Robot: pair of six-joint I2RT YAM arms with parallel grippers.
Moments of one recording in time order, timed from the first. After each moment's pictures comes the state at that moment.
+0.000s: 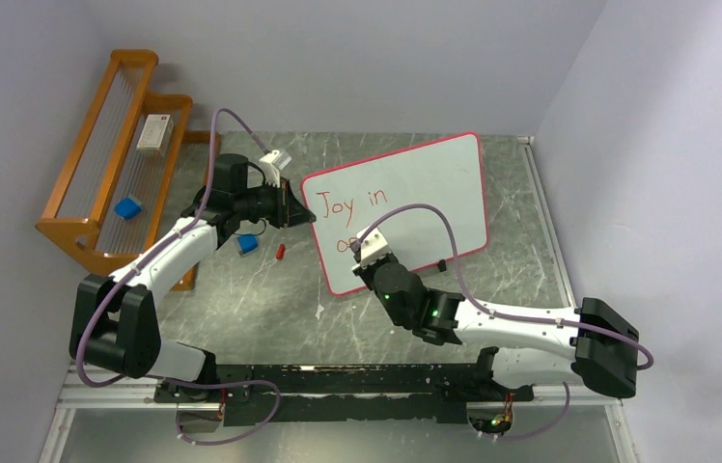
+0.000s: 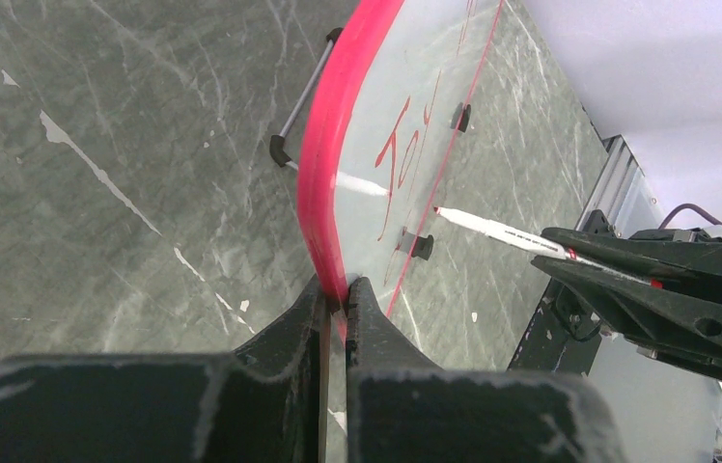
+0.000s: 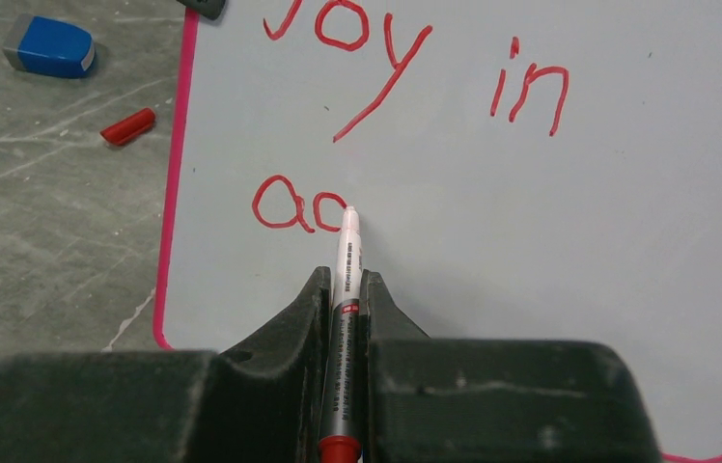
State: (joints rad) left arm -0.30 1.41 0.96 -0.09 0.73 -0.26; right arm 1.18 1.17 0.61 0.28 0.73 -0.09
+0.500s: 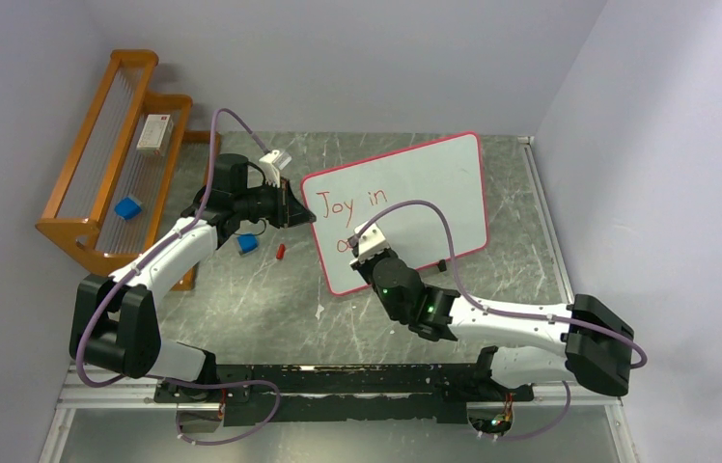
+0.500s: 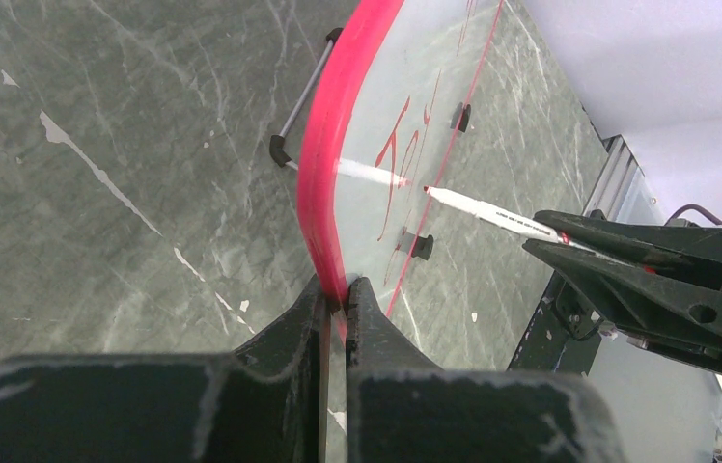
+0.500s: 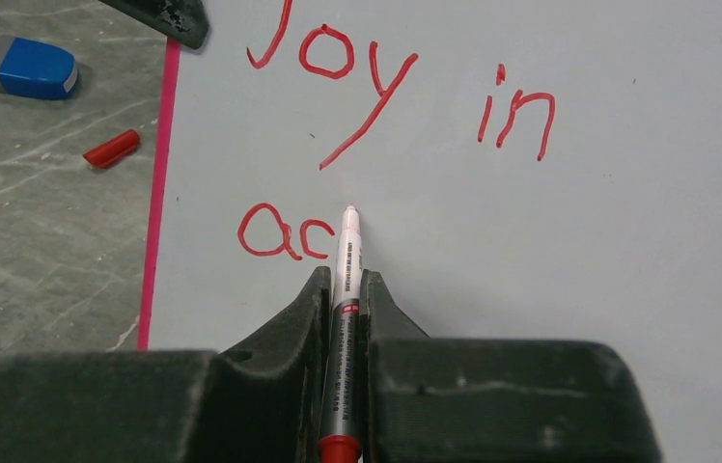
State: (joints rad) left arm -0.30 1.41 0.96 -0.09 0.73 -0.26; right arm 1.14 1.21 0.62 0.35 0.73 -0.14
